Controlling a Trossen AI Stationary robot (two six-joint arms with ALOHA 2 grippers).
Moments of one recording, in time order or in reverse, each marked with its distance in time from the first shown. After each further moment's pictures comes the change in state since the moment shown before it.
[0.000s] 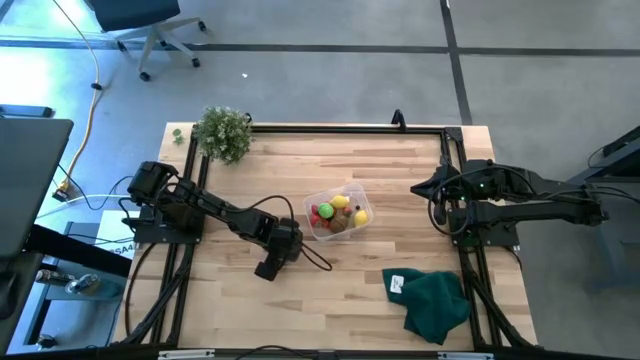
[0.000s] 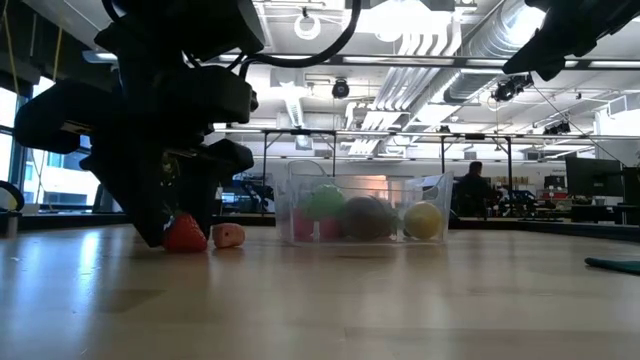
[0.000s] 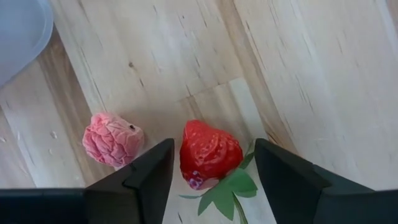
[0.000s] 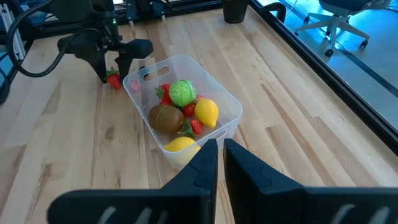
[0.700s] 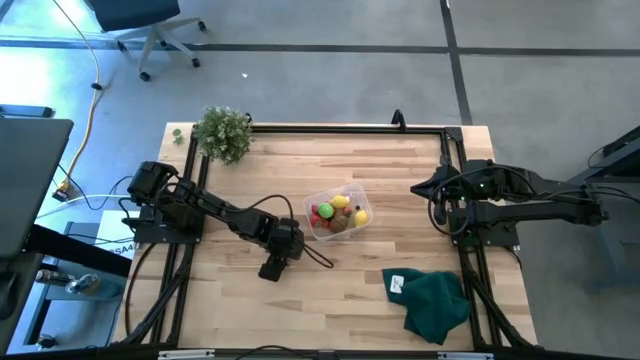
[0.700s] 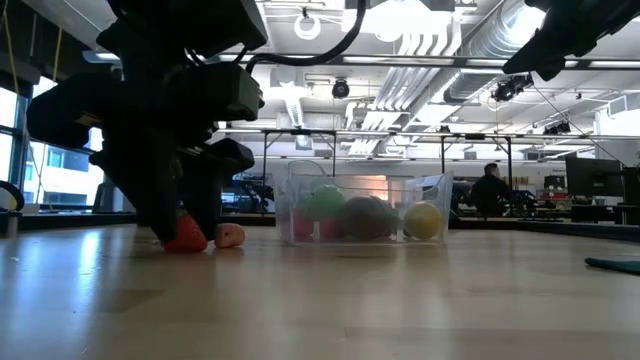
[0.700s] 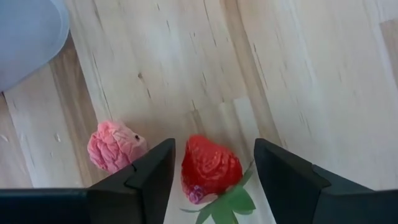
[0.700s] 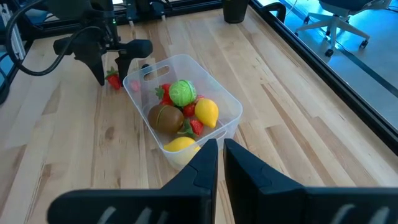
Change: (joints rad) left arm 0.000 0.000 0.000 0.039 -0.001 -0.087; right arm 0.000 0.000 0.000 0.000 0.000 0.000
